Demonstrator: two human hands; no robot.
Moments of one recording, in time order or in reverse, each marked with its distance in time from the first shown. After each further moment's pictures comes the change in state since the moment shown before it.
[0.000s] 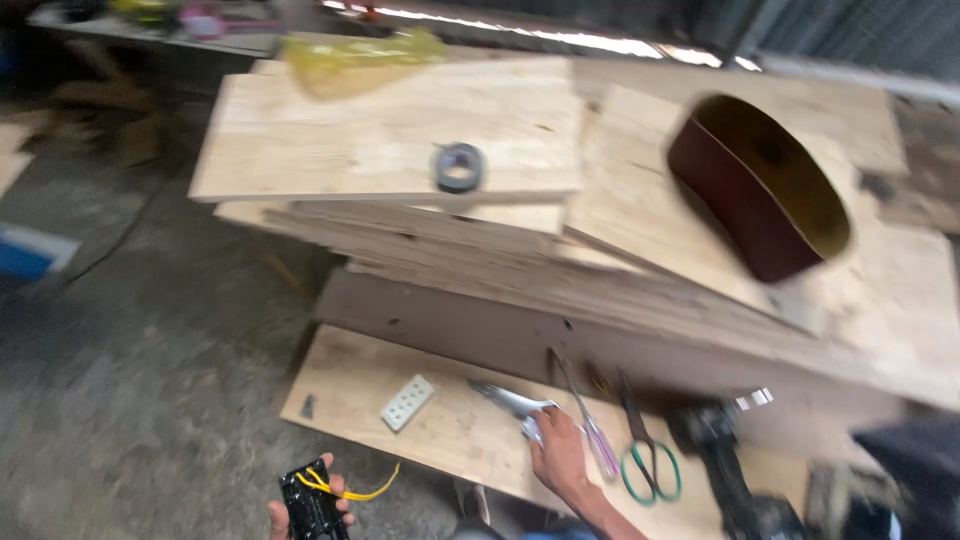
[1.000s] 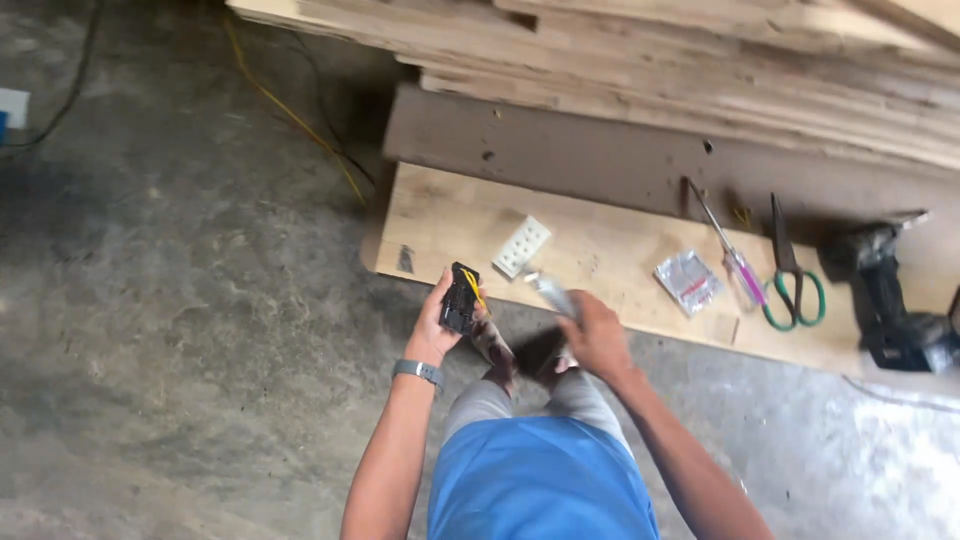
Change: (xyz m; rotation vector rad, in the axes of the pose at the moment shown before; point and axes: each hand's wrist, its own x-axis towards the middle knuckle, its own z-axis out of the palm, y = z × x) left_hand 0.091 -0.001 -0.086 0.019 0.475 -0.626; right_hand -0.022 -0.171 0.077 0.168 -0.154 0.371
